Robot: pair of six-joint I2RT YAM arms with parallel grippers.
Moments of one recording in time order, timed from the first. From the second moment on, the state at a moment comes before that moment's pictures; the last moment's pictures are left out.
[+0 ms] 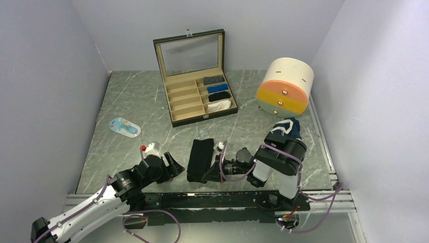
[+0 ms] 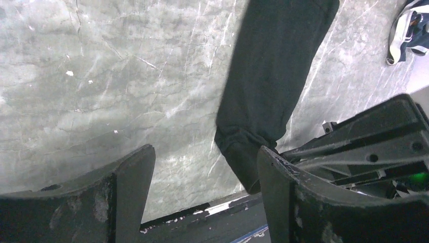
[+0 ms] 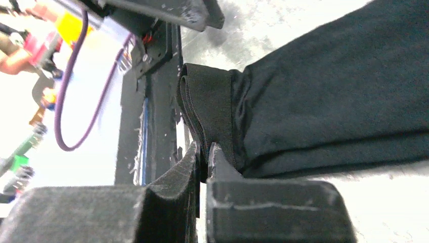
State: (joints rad) left arm -0.83 0.42 0.23 -0.55 -0.15 -1.14; right arm 0.97 1.84 0.23 1.41 -0.59 0.51
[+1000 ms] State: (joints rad) left arm -0.83 0.56 0.12 -0.15 0.02 -0.77; right arm 0.81 1.92 0.36 1.16 -0.69 0.90
